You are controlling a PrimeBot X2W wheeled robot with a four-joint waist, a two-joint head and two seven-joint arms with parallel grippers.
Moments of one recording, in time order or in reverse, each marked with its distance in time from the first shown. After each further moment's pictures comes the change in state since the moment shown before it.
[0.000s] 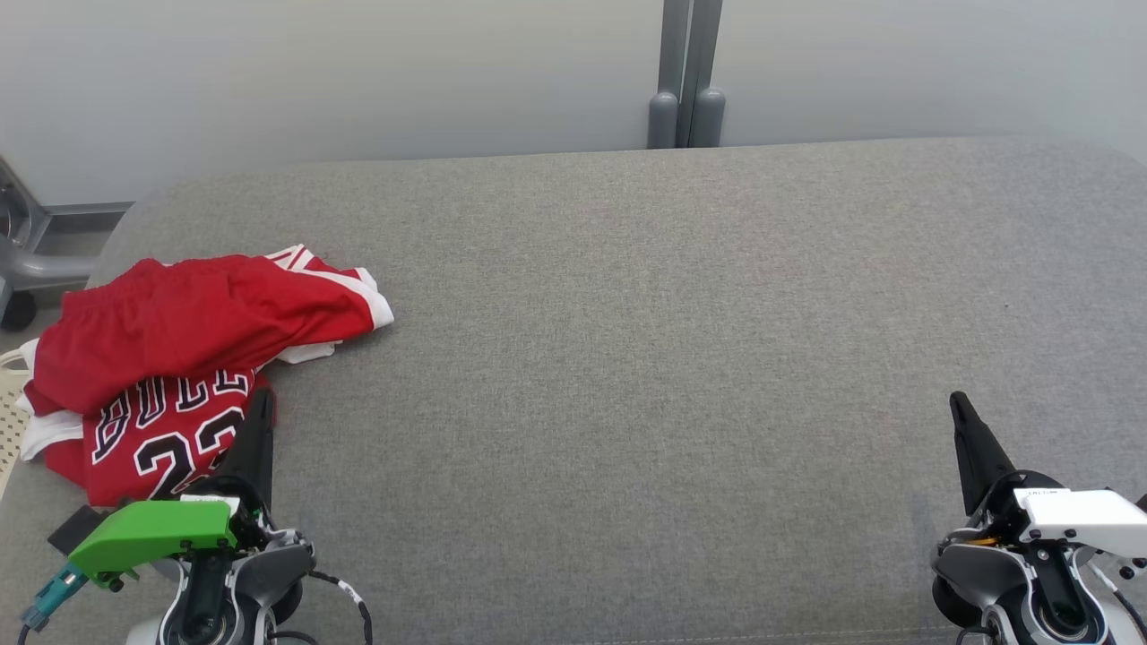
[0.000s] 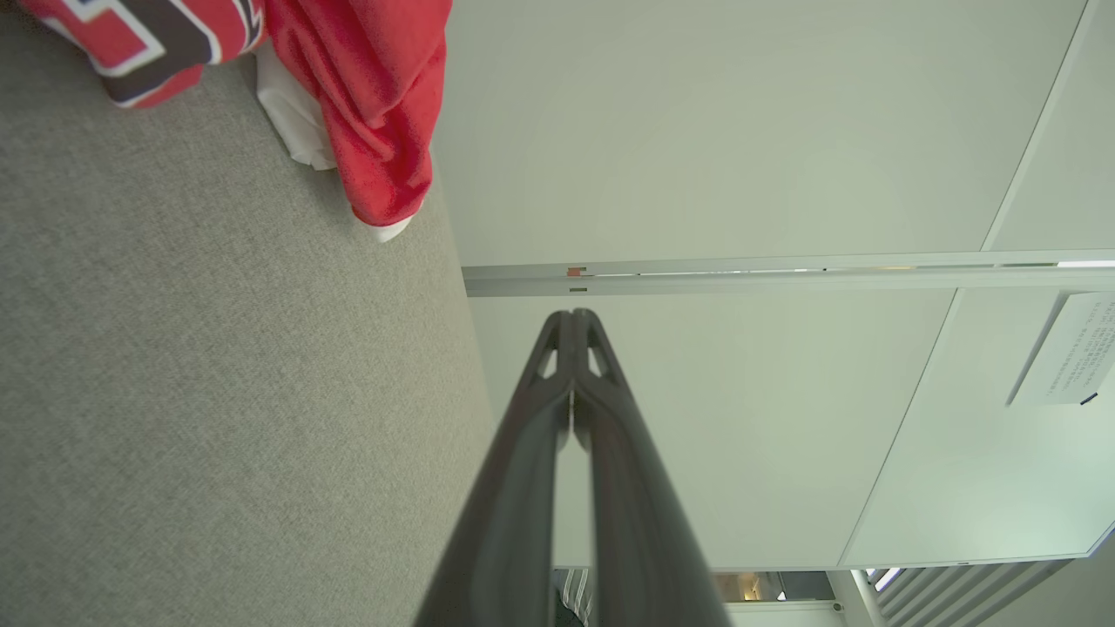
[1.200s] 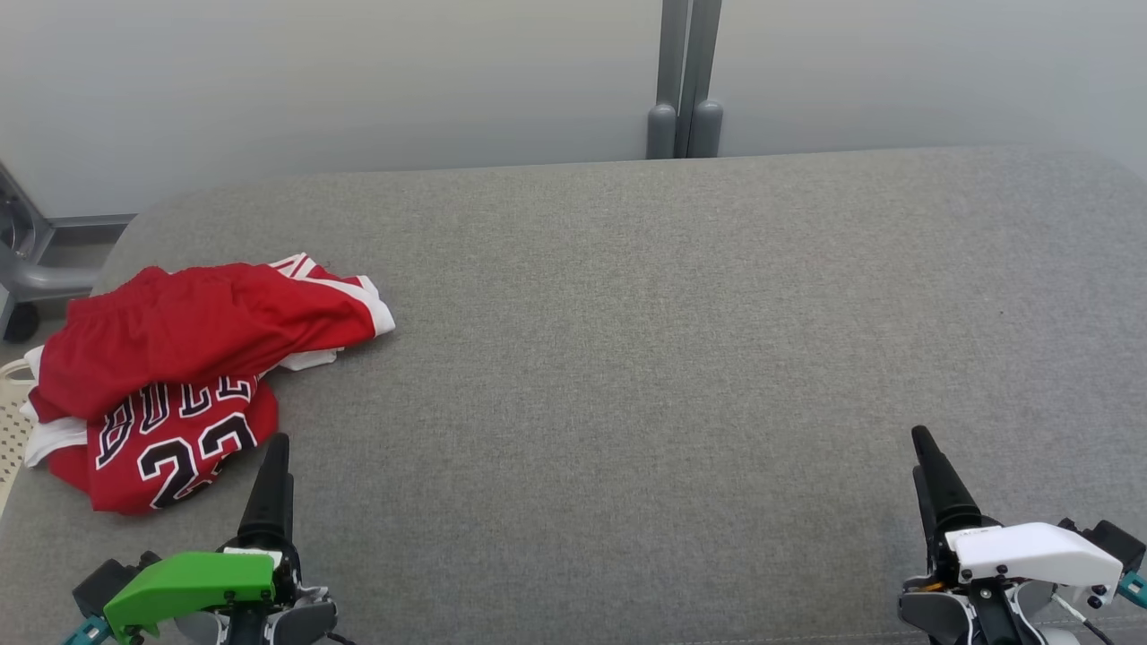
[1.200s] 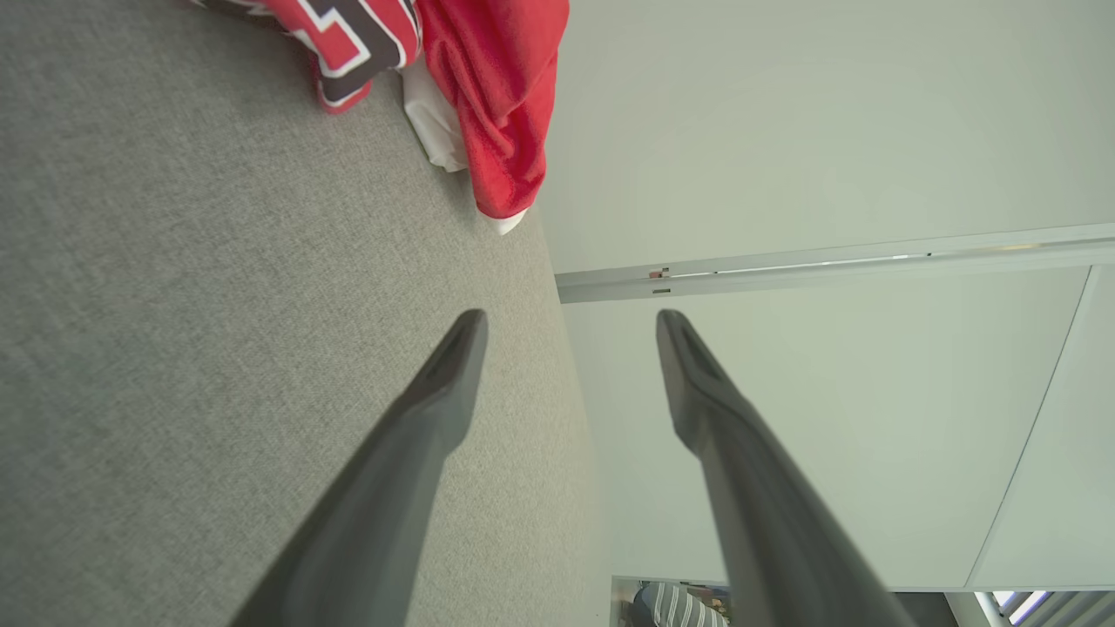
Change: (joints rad) left arm 0.083 -0.004 -0.053 0.033 0.118 0.005 -0.100; right arm 0.035 0.014 0.073 0.081 -0.206 0.000 -0.087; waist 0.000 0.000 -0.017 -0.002
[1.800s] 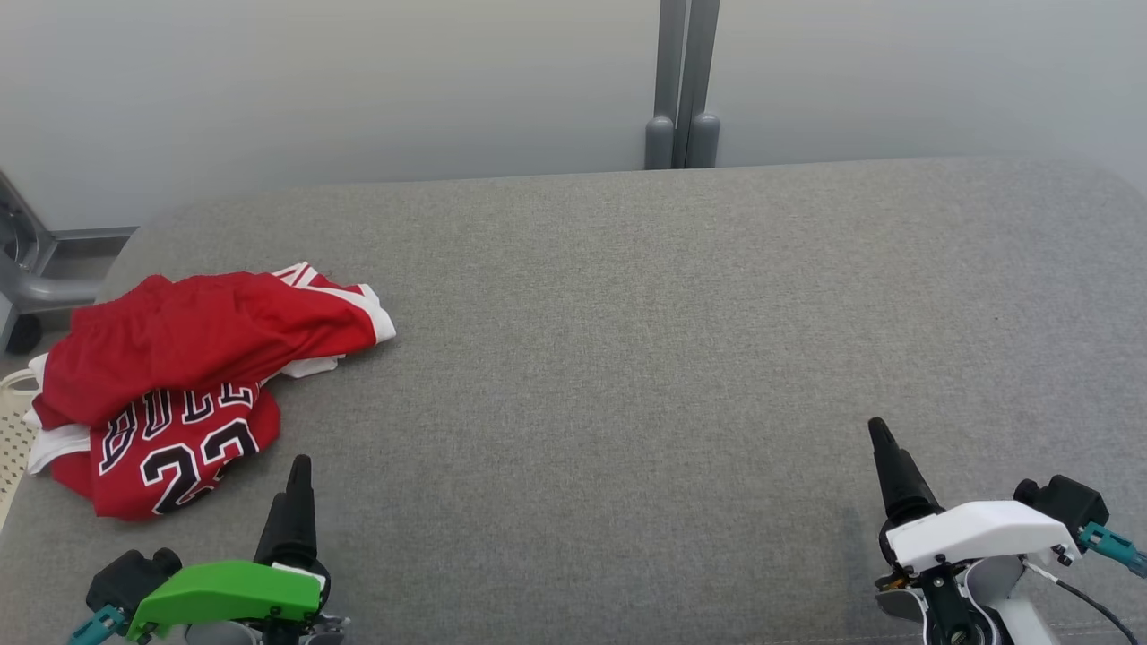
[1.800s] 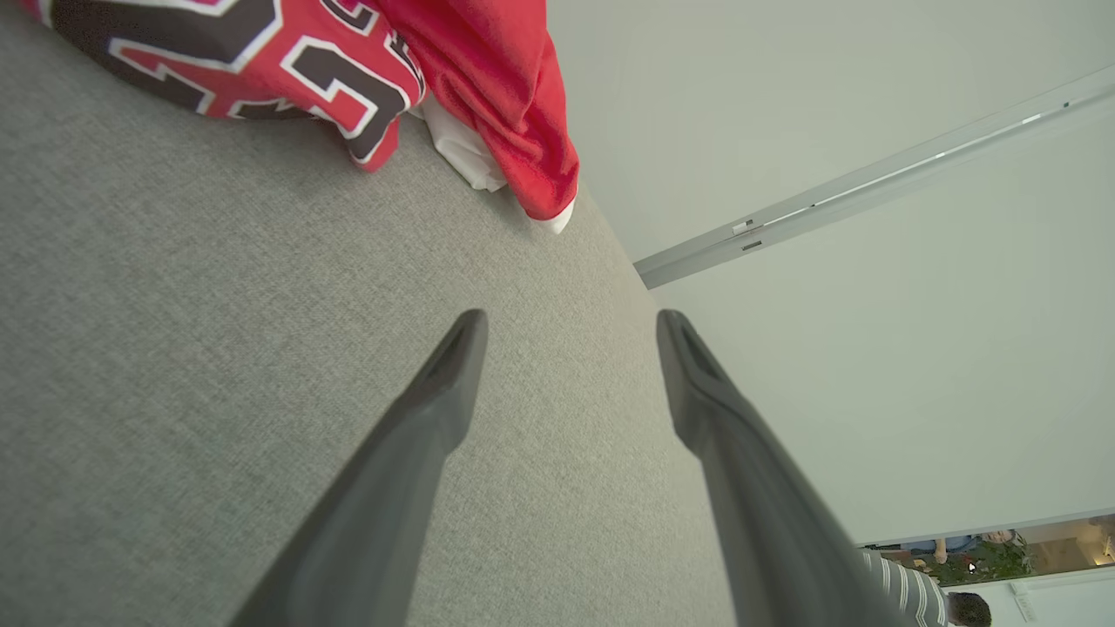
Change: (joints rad) left arm 0.021 0.012 -0.040 0.016 0.324 0.014 -0.072; right arm -0.062 -0.003 0.061 0.081 -0.342 0.000 -0.050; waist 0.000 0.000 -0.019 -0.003
